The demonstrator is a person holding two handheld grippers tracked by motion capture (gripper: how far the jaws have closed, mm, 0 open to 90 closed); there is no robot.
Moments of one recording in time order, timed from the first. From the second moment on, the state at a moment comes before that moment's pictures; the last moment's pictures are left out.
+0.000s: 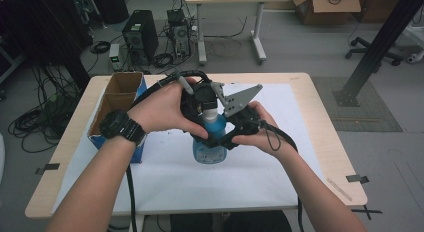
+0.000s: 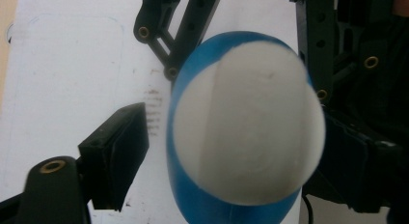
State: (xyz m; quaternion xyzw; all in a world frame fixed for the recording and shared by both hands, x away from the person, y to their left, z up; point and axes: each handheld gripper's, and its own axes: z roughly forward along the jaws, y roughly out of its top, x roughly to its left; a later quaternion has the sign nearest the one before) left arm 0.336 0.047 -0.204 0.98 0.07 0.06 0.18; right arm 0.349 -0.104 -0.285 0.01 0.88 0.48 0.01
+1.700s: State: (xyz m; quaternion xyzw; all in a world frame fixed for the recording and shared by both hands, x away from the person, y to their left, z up) left arm 0.334 0.045 -0.202 0.98 0.06 0.06 0.17; right arm 0.349 -0.103 -0.288 0.01 0.88 0.47 0.01
